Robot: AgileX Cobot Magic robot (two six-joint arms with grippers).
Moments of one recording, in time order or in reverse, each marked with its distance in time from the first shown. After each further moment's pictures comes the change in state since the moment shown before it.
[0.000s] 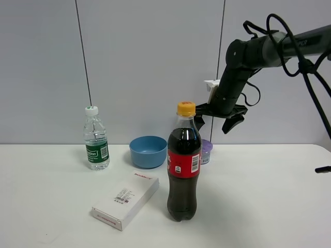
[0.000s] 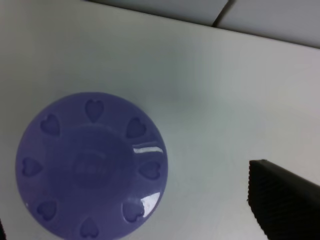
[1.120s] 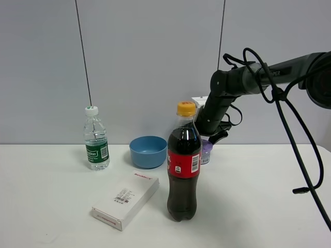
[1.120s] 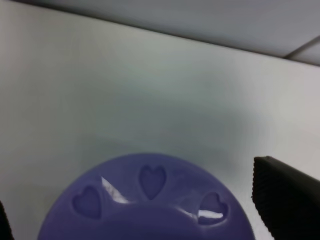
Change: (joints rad) left arm 0.000 0.000 0.000 0.000 0.000 0.000; right arm 0.048 0.116 -0.001 -0.018 -0.198 0.023
